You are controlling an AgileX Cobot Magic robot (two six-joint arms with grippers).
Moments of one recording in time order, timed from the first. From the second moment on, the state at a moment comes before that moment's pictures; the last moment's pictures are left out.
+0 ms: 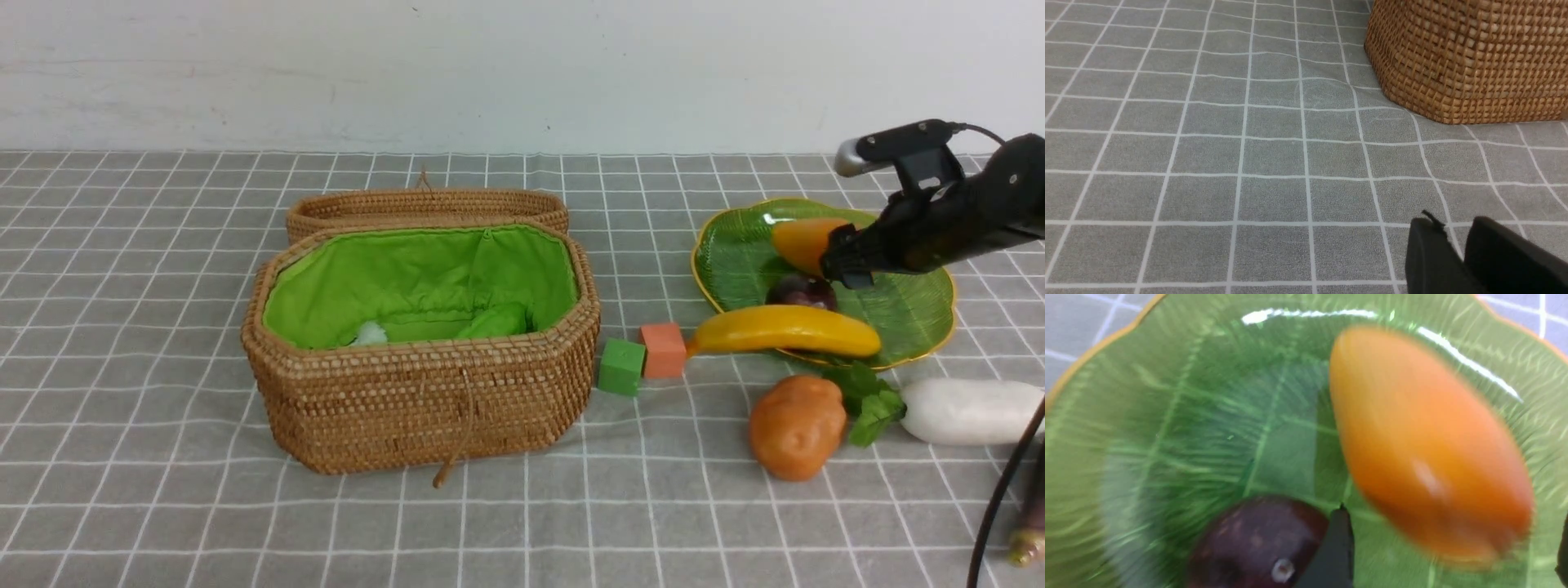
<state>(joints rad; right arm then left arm) -0.05 2.04 -1.52 0.30 0.39 -0.54 -0.19 -0.01 0.03 0.18 0.39 -0.34</state>
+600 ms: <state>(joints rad) 0.18 1.61 -1.18 0.35 0.77 0.19 -0.19 -0.01 0.03 0.18 0.39 -0.34</state>
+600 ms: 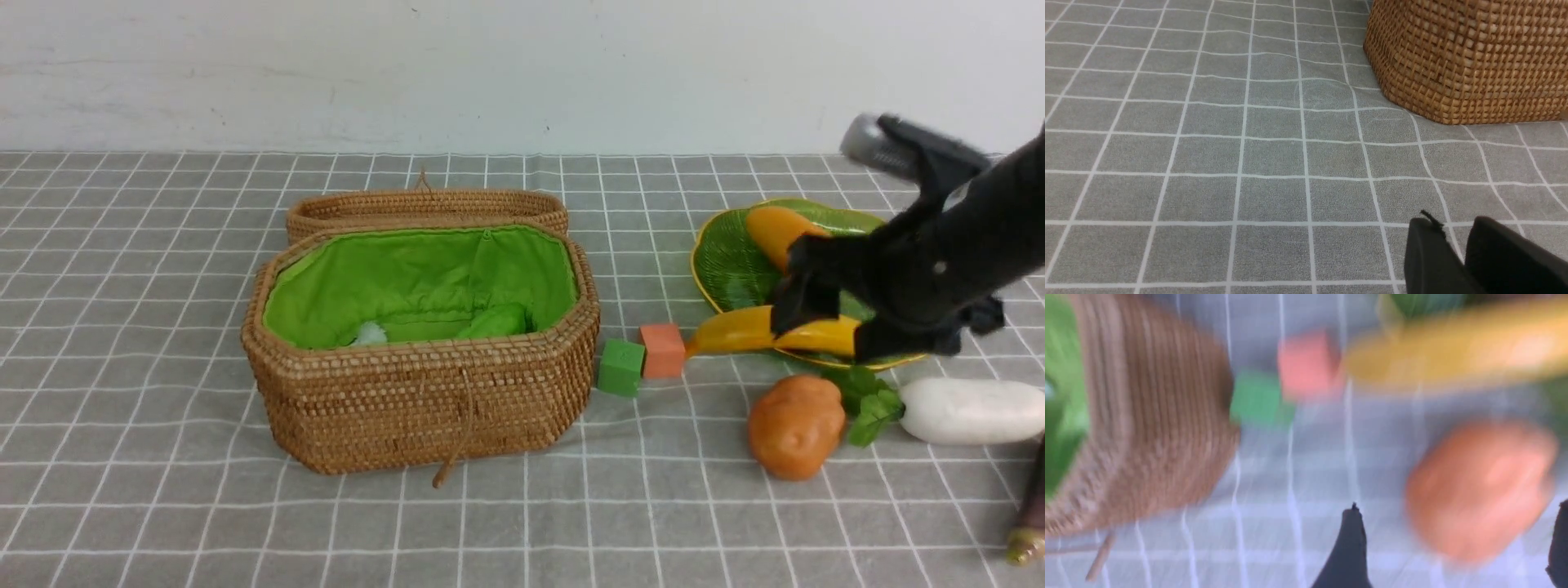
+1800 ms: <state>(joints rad) 0.21 1.65 -1.04 0.25 0.65 0.24 -0.19 -0.01 0.03 0.18 0.39 -0.34</state>
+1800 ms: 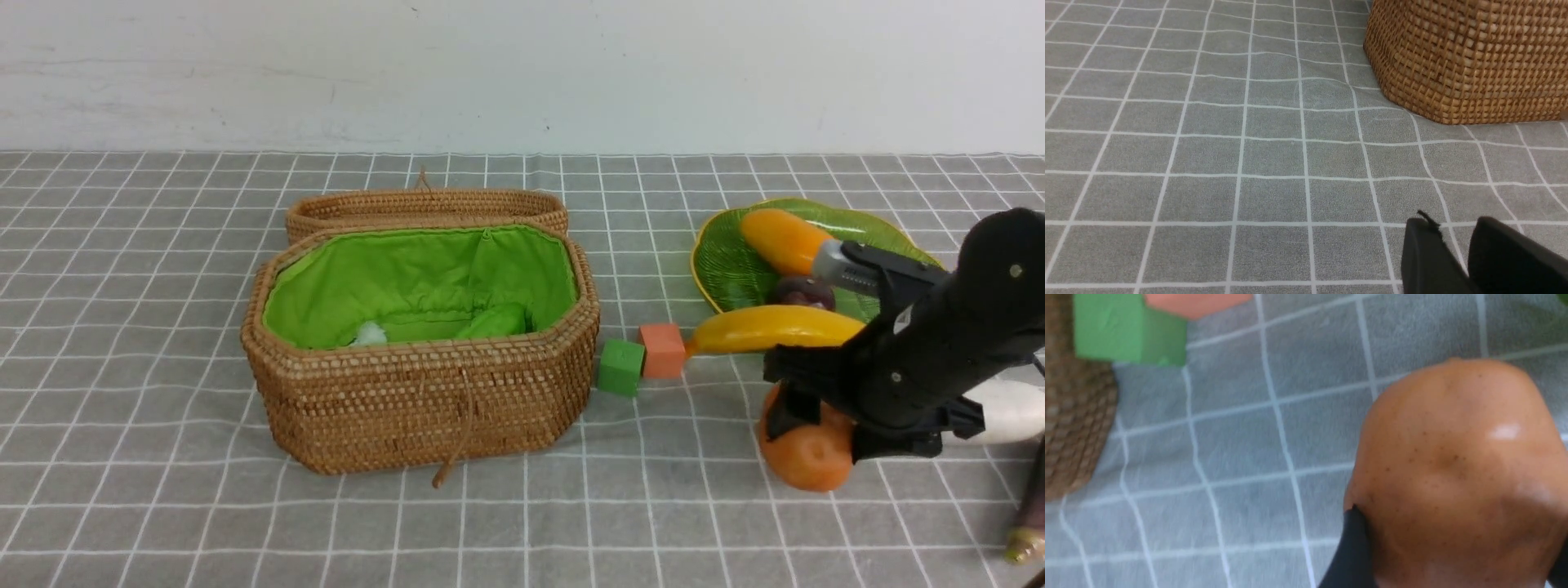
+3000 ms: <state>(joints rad) 0.59 2.13 -1.91 0.57 0.72 -0.29 -0.19 -0.01 0.03 0.18 0.39 -0.34</state>
